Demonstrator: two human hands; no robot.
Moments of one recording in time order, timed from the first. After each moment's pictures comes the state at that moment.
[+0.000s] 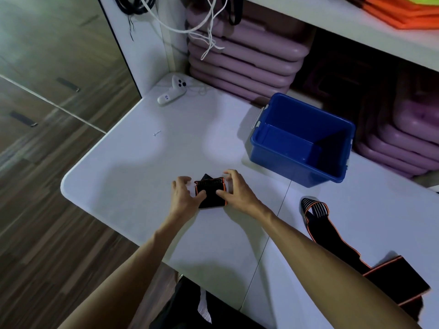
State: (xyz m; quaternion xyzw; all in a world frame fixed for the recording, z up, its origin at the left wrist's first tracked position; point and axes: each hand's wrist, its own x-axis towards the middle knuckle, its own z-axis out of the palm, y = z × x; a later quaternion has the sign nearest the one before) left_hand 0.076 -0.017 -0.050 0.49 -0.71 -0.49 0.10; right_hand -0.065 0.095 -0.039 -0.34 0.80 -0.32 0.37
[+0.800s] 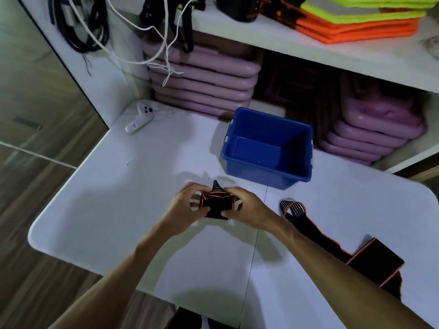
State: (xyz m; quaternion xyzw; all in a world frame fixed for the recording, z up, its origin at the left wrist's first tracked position) left_hand 0.039 -0.018 0.008 0.17 -0.80 -0.57 0.06; right_hand -0.094 0.153 0.009 -0.37 0.79 -0.36 0.33
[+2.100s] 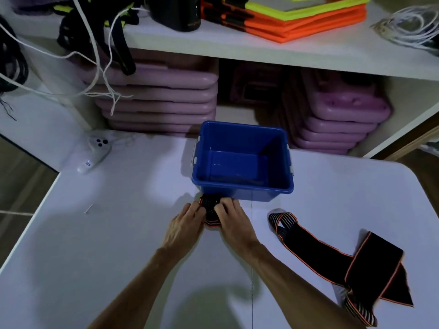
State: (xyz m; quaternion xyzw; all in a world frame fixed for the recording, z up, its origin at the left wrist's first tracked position) left_hand -0.041 -0.020 -0.055 0.00 -0.98 -0.18 0.10; right_hand -0.106 0.135 -0.051 -0.37 0.91 -0.21 0.00
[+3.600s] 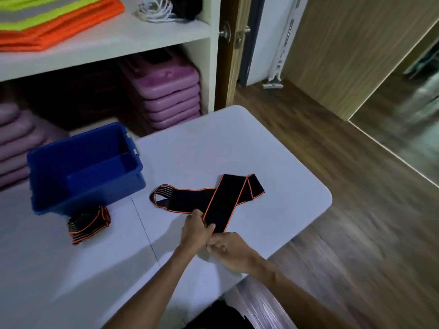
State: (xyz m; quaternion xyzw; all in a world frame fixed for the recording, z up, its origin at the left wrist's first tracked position) left_hand -0.031 0.267 -0.040 0.00 -0.91 -0.34 -0.23; right_hand 0.047 0.391 -0.015 0.01 0.86 -0.45 0.25
